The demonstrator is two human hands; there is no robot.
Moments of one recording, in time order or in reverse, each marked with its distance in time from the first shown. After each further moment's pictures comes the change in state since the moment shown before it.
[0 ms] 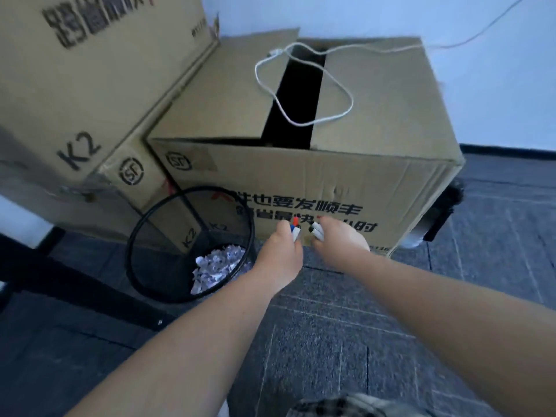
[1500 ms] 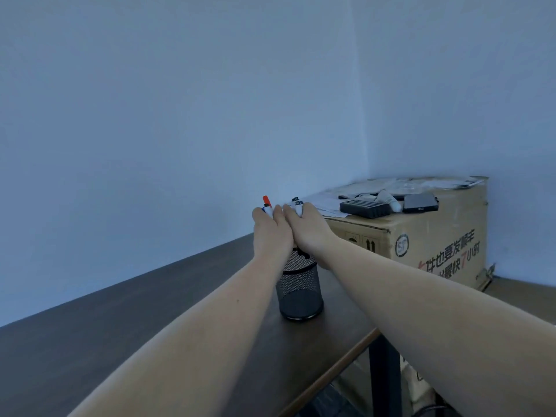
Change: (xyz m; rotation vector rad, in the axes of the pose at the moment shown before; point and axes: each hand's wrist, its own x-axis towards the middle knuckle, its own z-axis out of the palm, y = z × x) left_hand -0.310 -0.008 -0.562 -0.469 1.315 -0.032; right_hand -0.248 -0.613 -0.190 0.915 -0.137 -0.969
